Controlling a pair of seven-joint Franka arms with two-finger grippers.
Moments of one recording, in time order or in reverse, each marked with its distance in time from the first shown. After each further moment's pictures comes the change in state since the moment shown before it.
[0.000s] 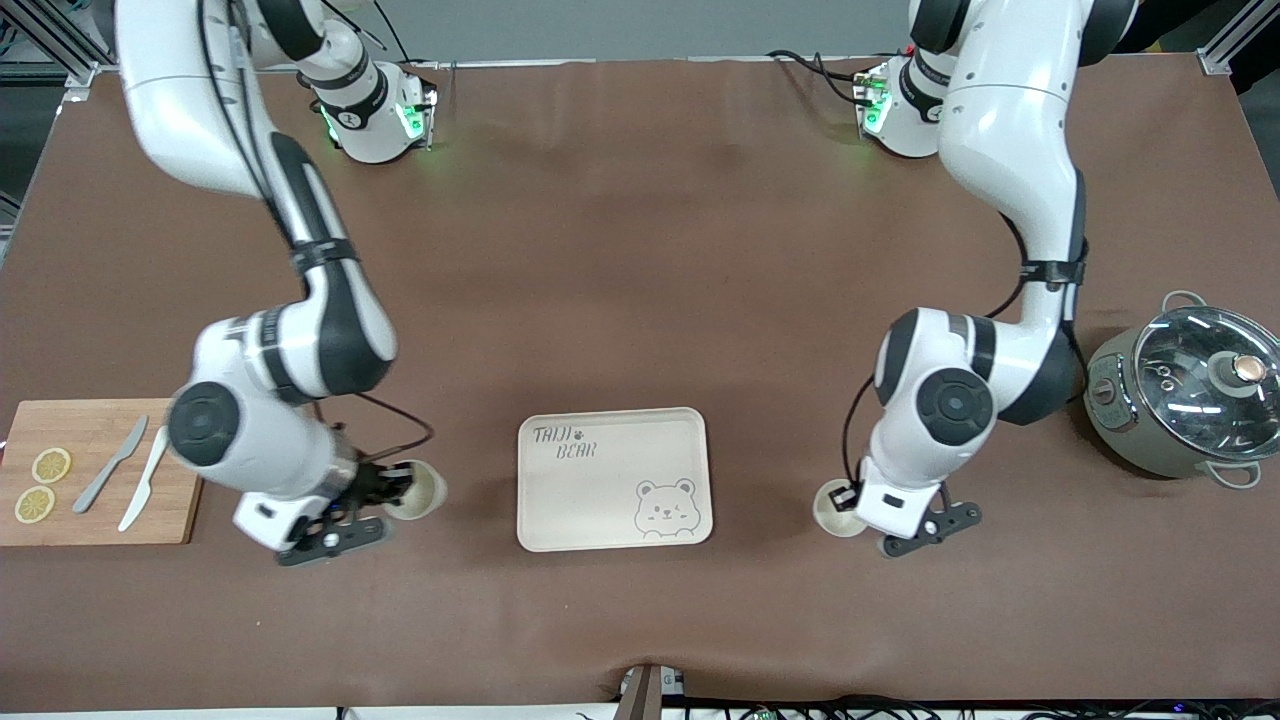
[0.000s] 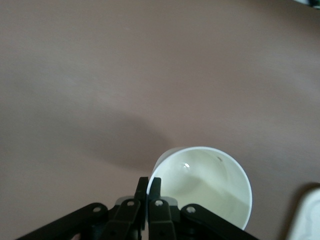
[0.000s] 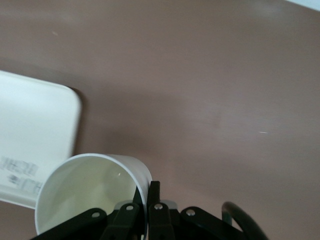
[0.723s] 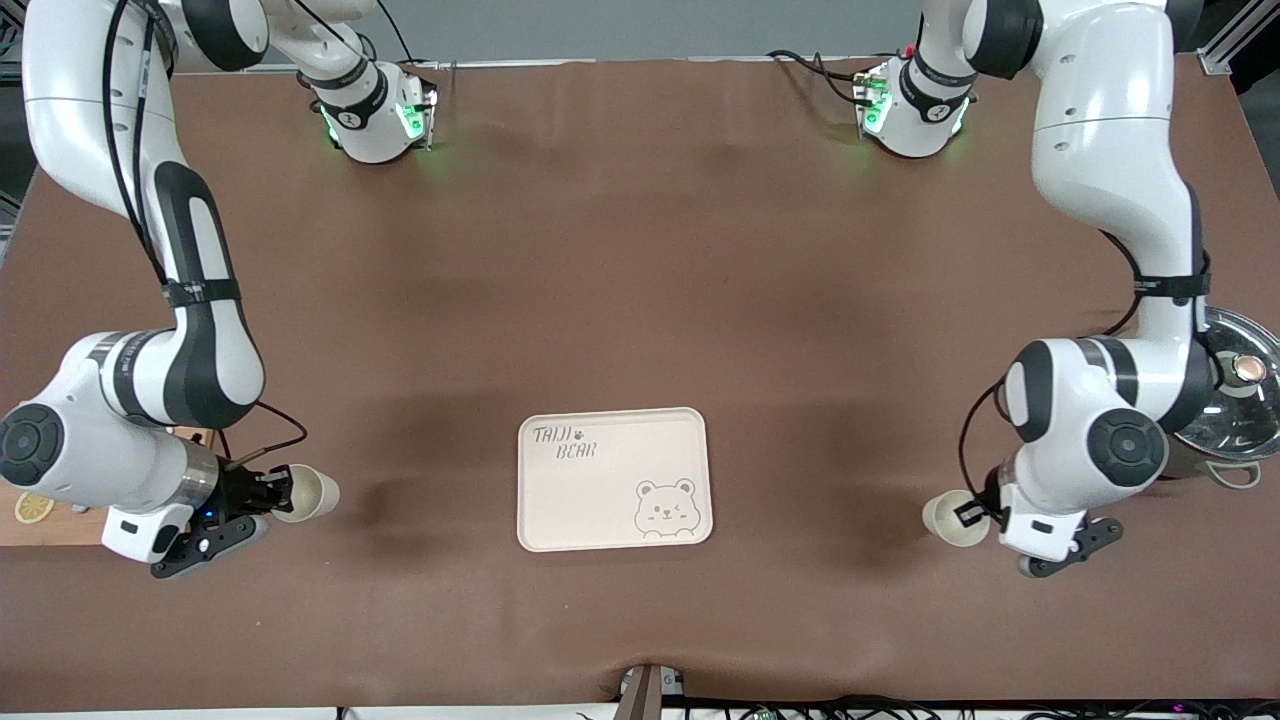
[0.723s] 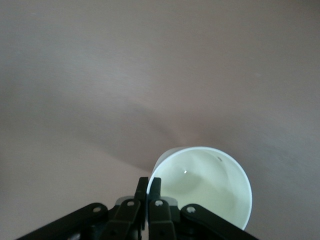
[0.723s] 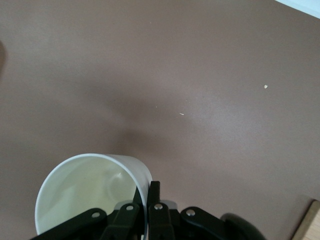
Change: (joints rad) left arm 0.211 0.001 -0.004 -0.040 0.000 -0.005 0.113; right arm -0.163 0.007 0.004 -0.078 0.031 0.077 -0.313
